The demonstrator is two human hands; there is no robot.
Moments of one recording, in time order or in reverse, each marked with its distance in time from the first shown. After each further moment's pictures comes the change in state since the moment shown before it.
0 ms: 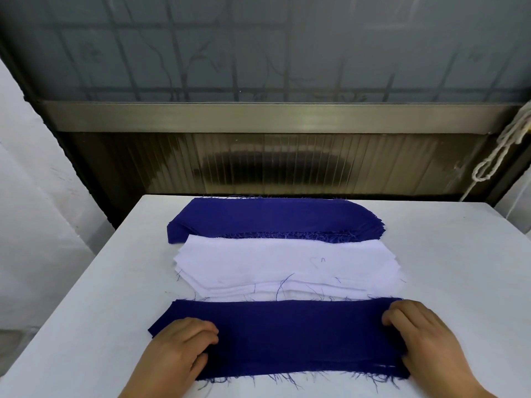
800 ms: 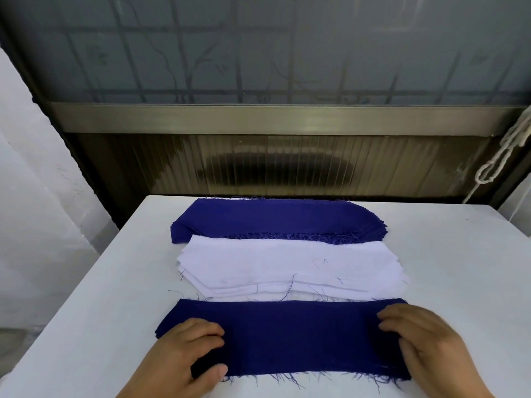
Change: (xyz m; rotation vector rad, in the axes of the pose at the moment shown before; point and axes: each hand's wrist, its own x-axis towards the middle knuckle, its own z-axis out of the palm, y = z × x) left_hand -0.007 0.002 -0.002 -0.159 -0.017 -0.042; right_hand 0.003 -0.019 -0.015 0.157 0.153 -0.017
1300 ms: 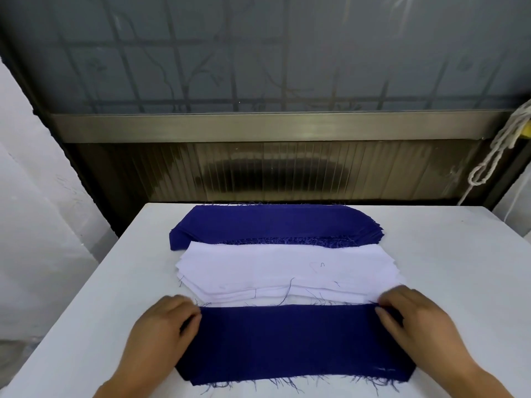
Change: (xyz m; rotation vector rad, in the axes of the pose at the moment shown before) left_hand 0.020 -0.029 -0.010 0.261 0.154 -0.241; right_hand 0.020 0.013 0.001 -0.102 -0.207 0.223
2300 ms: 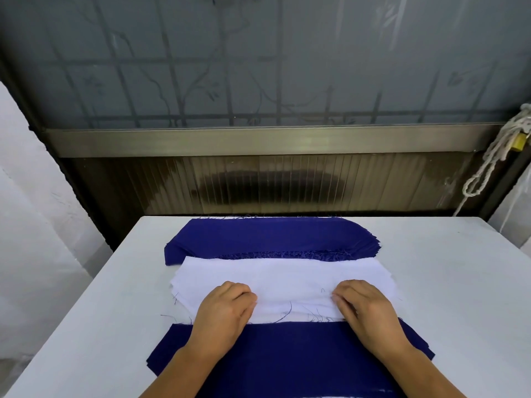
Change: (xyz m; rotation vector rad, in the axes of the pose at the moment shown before) left_hand 0.071 0.055 0.054 -0.017 0.064 0.262; right_hand 0.048 -0.018 0.054 0.156 0.154 -0.215
